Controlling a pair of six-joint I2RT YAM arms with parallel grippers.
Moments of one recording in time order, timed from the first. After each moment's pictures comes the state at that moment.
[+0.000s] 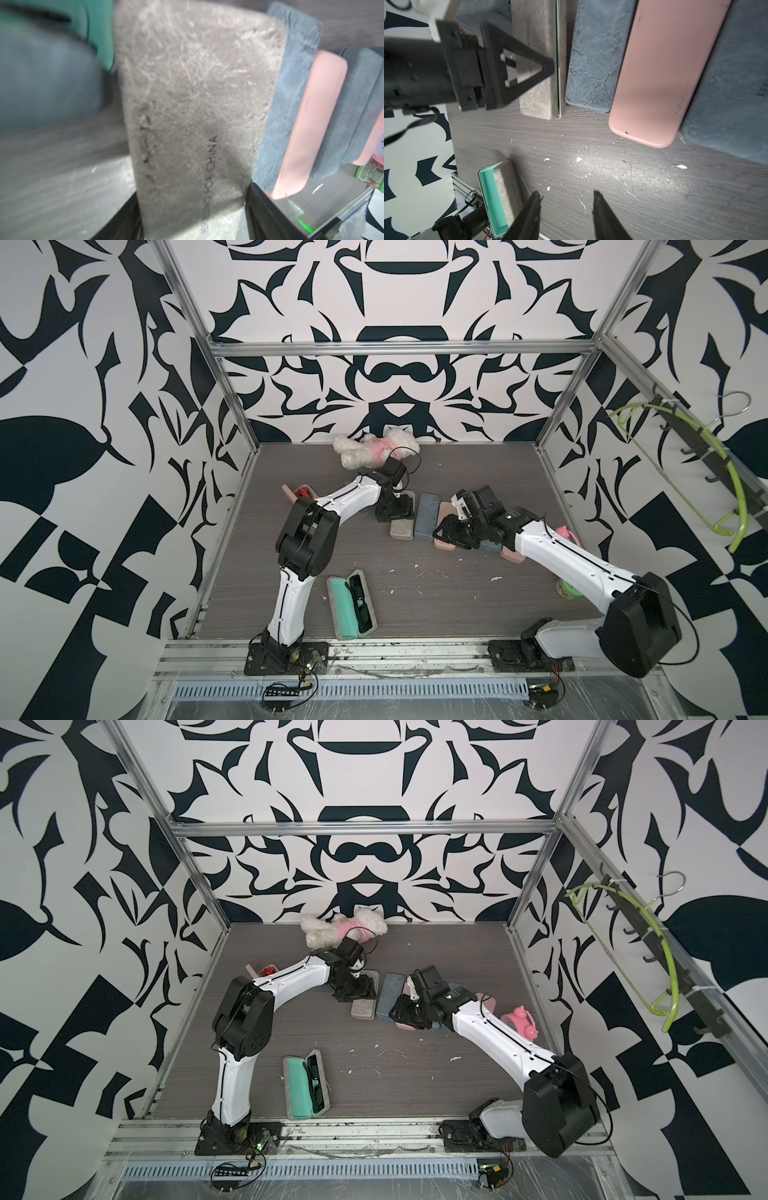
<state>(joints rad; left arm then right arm) -0.62 2.13 1.70 -0.78 0.28 -0.51 0.51 1.33 0.96 -0.62 -0.32 0.73</state>
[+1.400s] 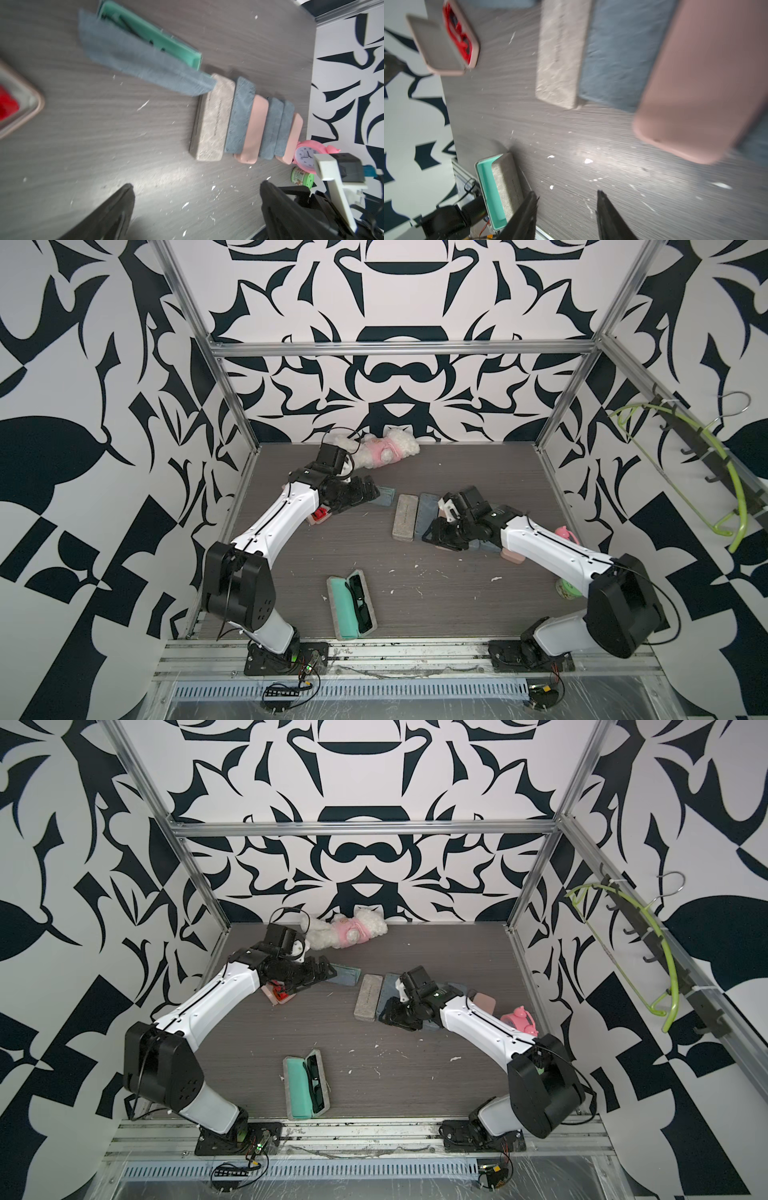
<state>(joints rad) -0.37 1.56 1.33 -0.76 0.35 -0.56 0.60 1.46 1.00 -0.54 -0.39 0.71</state>
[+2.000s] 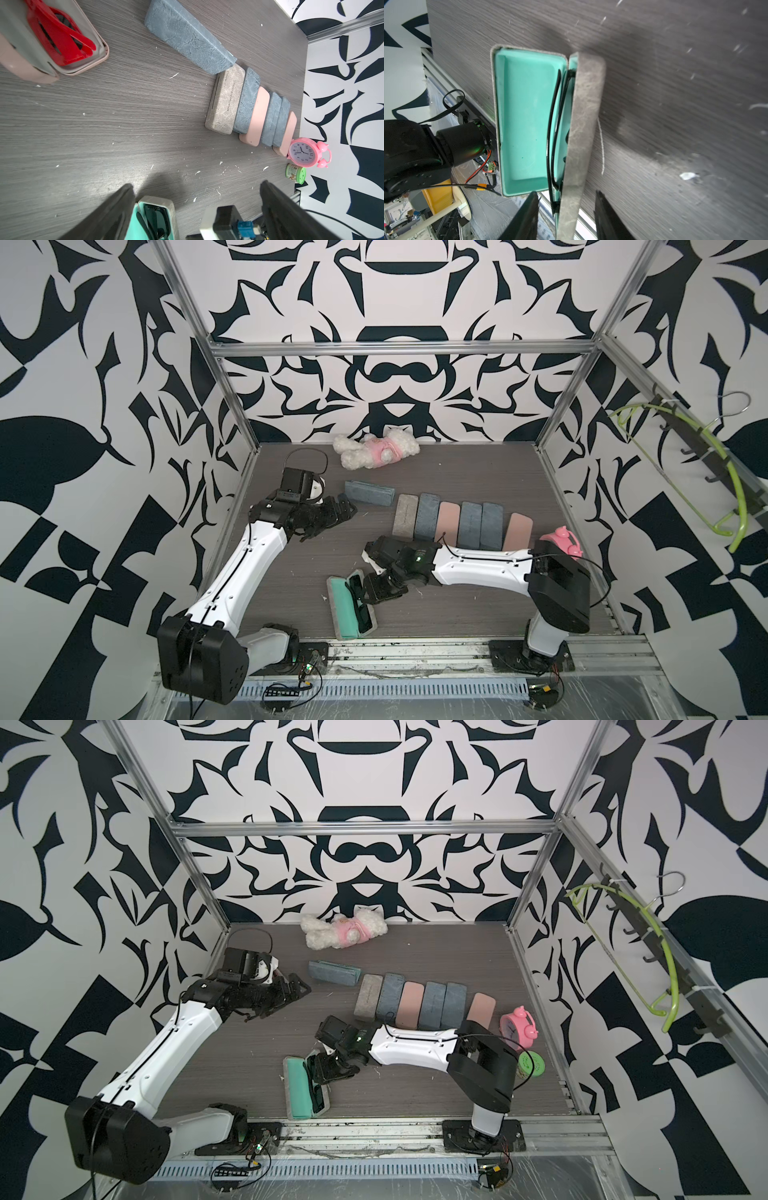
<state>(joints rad) -0.26 1.22 1.08 -0.80 0.37 -0.57 1.14 1.76 1.16 -0.44 -0.33 0.84</state>
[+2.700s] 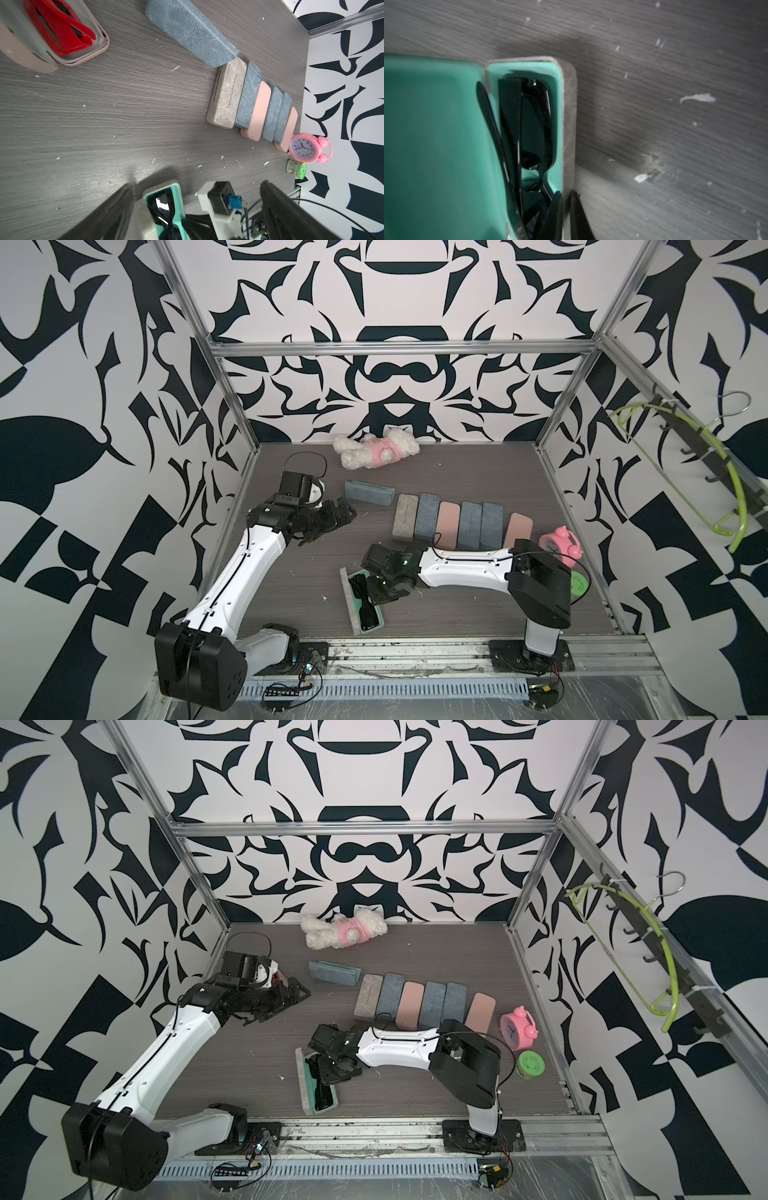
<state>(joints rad) -0.25 1.19 1.06 -0.81 0.38 -0.56 1.17 1.87 1.23 -0.58 -0.13 0.91</state>
